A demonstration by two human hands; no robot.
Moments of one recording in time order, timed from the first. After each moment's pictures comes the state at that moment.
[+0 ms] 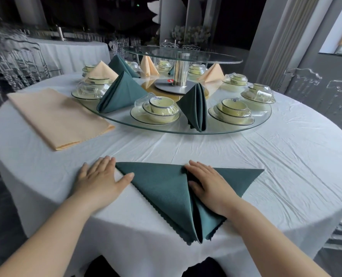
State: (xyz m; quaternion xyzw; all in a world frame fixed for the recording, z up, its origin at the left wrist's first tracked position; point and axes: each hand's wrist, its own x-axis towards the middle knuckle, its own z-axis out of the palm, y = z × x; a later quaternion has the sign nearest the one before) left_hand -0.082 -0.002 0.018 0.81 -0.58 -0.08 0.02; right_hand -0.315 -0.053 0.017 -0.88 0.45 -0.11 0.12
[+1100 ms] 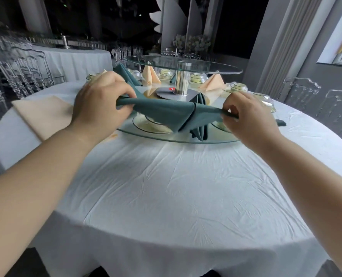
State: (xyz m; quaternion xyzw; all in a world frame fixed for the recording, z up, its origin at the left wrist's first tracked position) left_hand -0.064 -0.045 0.135 0.54 -0.68 0.24 0.43; right_hand -0.326 -0.092 0.149 -0.82 0.45 -0.34 -0.11
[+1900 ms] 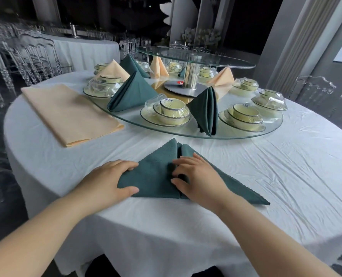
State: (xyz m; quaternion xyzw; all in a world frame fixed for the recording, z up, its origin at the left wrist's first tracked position) left_hand -0.064 0.009 0.018 0.68 -0.68 -0.12 0.24; right_hand -0.273 -0.061 0.034 -0.92 0.36 -0.17 0.04
